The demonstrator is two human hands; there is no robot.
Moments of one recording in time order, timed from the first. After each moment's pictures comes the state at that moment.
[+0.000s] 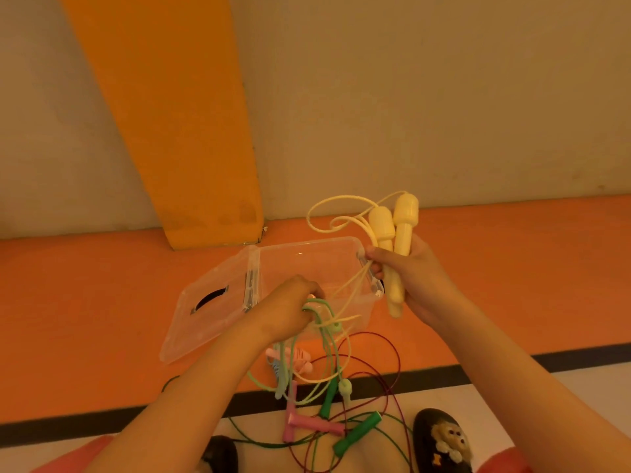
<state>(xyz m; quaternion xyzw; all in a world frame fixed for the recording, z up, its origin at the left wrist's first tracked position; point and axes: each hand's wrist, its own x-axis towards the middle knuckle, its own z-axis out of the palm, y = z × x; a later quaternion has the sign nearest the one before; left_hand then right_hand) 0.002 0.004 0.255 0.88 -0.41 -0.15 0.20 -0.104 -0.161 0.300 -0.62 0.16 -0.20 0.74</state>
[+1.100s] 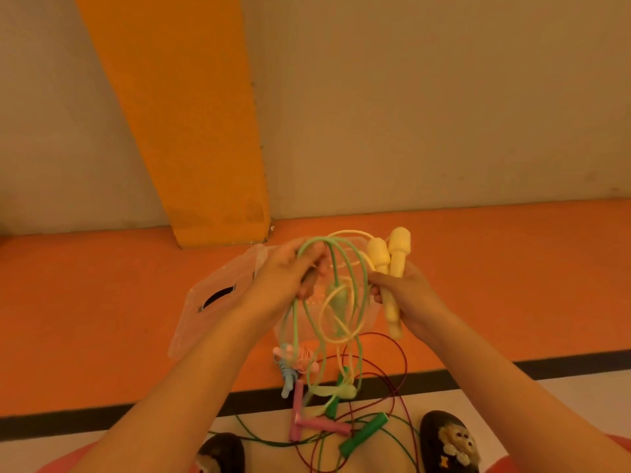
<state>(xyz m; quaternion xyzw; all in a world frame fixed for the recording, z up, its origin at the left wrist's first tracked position) -0.009 0.014 0.294 0.64 -0.28 -0.23 0.68 -0.090 -0.156 0.259 -0.63 0.23 -0.16 0.72</state>
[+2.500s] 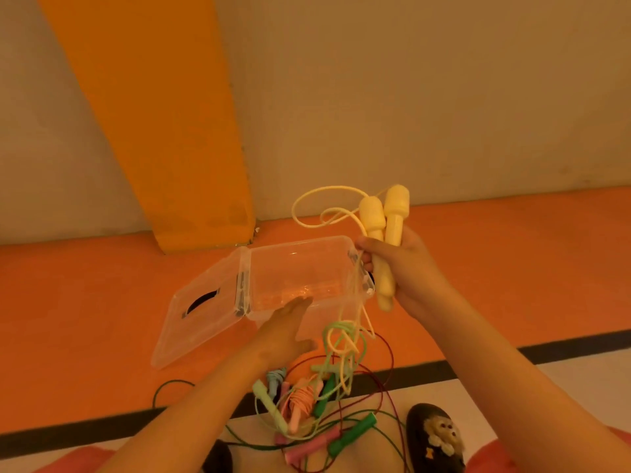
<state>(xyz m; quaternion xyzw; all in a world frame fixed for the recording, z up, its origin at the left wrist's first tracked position) -0.008 0.010 0.199 0.87 -0.39 -0.23 0.19 -0.109 -0.155 0.316 -0.60 0.17 -0.23 0.75</state>
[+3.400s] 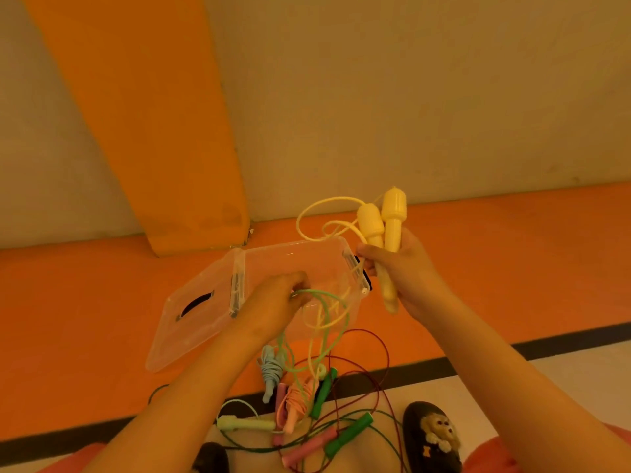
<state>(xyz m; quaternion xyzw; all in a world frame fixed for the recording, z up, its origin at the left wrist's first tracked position) 0.001 -0.007 0.247 0.86 -0.40 -0.09 0.31 -0.114 -0.166 0.309 -0.67 0.20 -0.24 0.68</state>
